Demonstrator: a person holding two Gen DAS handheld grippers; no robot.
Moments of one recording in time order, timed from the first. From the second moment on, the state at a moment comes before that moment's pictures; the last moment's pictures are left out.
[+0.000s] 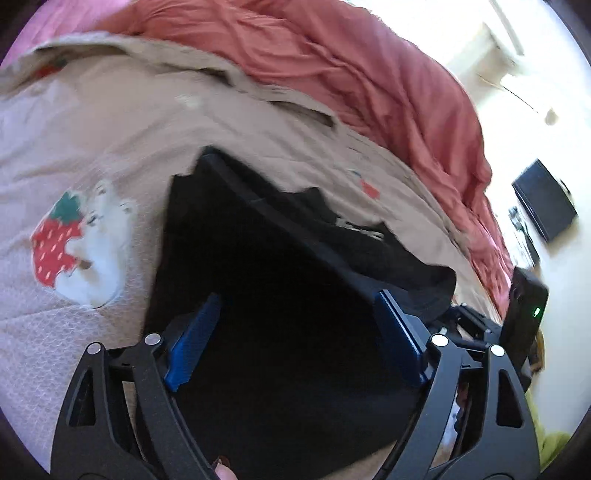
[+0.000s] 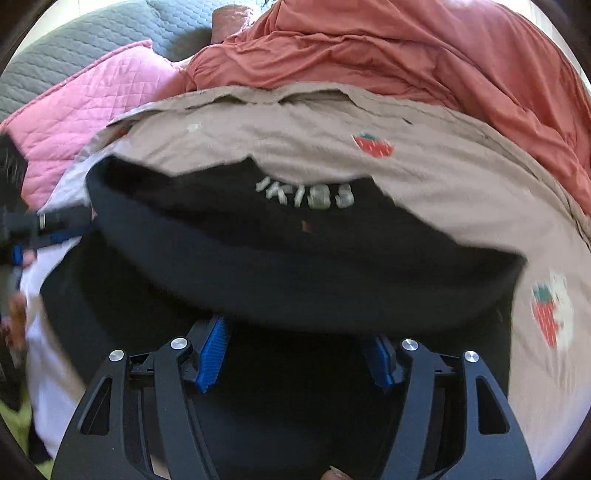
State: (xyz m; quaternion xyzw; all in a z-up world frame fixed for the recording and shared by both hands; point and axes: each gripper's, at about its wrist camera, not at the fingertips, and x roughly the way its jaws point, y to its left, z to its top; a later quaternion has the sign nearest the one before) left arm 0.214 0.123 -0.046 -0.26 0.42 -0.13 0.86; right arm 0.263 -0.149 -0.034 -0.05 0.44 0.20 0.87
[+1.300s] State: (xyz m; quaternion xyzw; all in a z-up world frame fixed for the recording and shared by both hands) left arm 0.264 0.131 -0.055 -0.14 0.41 -0.04 0.90; right arm 0.300 -0.283 -0.026 0.03 0.41 0.08 0.91
